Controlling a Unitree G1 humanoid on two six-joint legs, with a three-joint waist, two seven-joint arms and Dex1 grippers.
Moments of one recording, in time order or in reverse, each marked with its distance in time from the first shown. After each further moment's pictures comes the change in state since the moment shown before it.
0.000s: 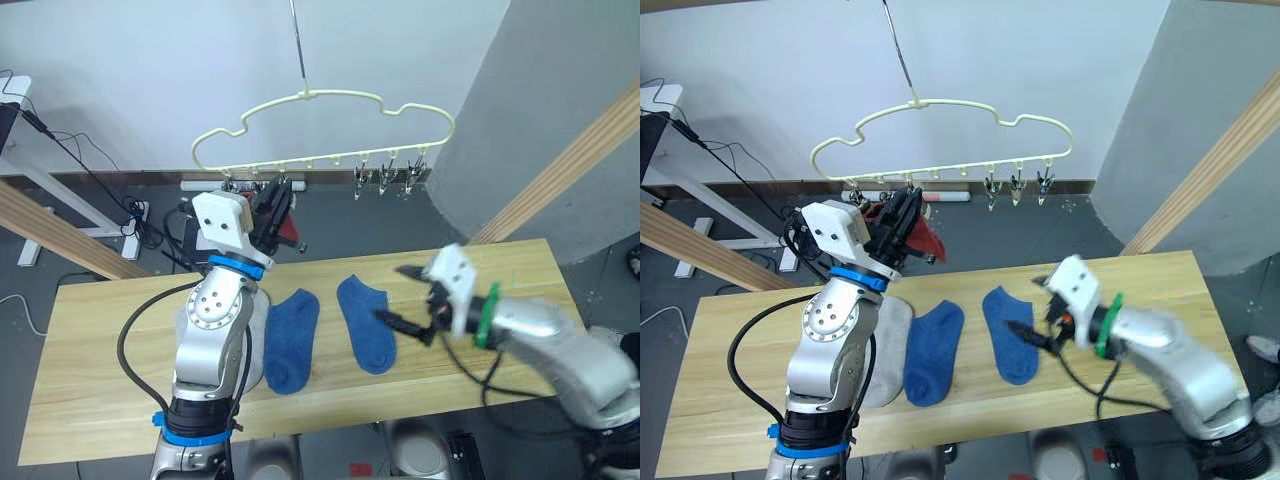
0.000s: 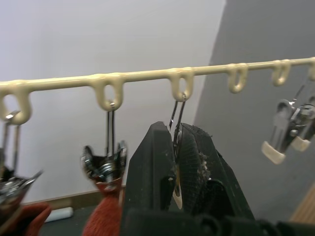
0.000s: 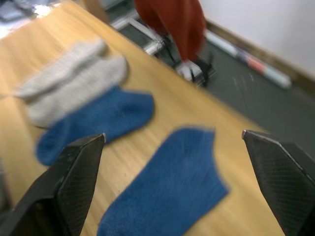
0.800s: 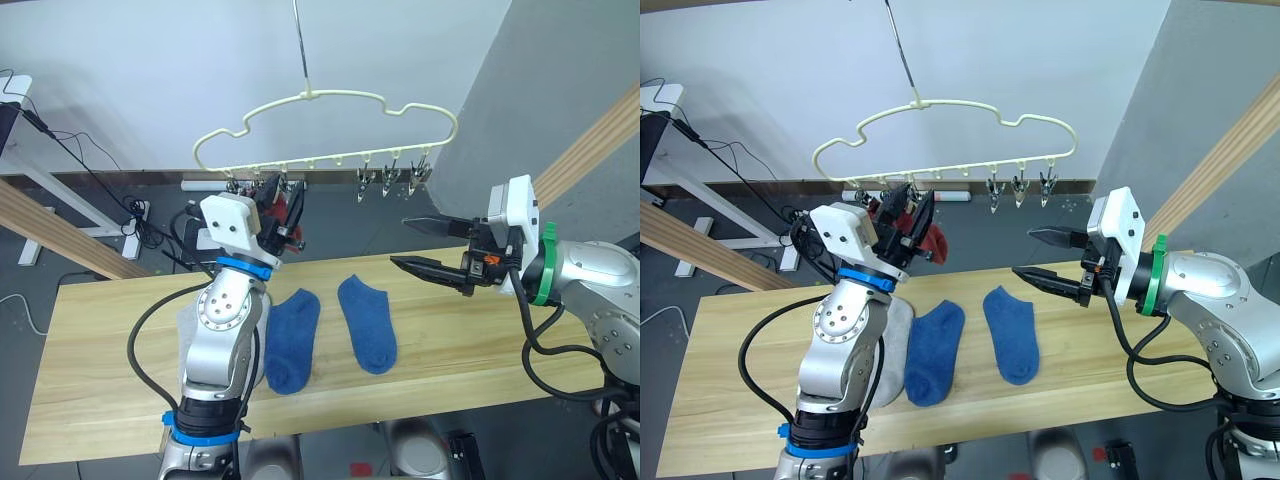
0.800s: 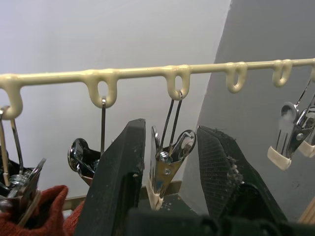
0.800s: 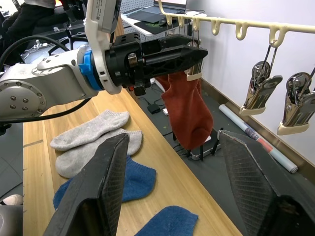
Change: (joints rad) left arm 0.007 -0.053 -0.029 0.035 0.056 -0.063 0.060; right arm -0.237 -0.173 -0.379 -0.024 0.363 -0.010 0.351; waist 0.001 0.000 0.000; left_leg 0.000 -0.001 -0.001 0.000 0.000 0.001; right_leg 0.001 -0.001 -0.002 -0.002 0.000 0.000
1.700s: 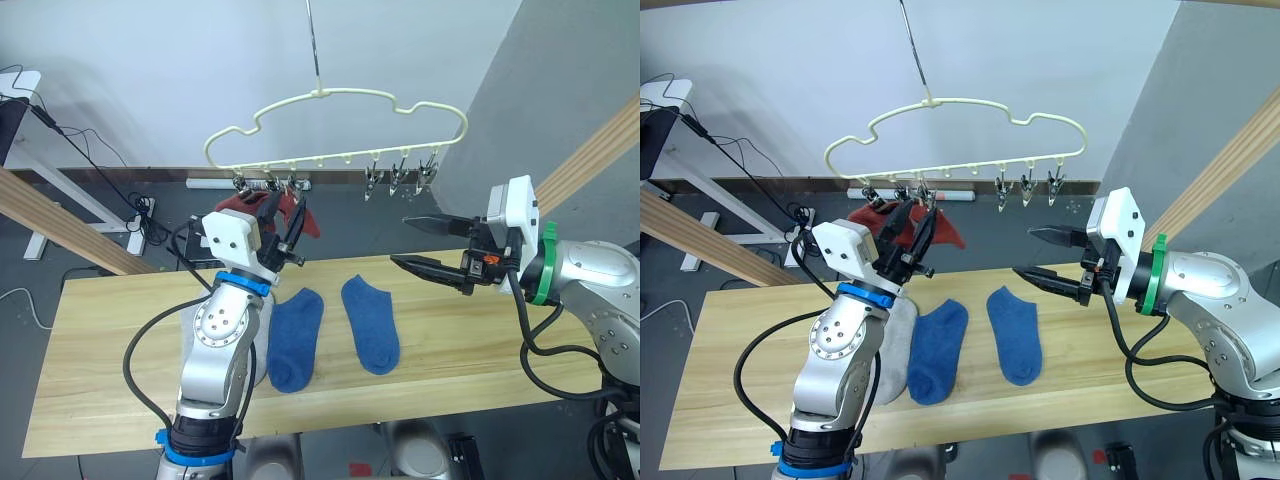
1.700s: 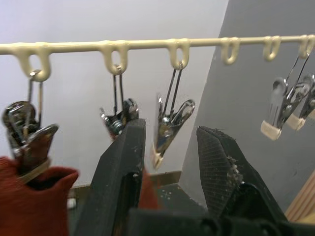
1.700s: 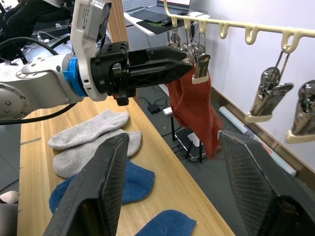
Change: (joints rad) left arm 0.051 0.012 -0.013 -0.030 -0.003 -0.002 -0.018; right arm 0.000 0.010 0.000 0.000 -0.036 -0.009 0.009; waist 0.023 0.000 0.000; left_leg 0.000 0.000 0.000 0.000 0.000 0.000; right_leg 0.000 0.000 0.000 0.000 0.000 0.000
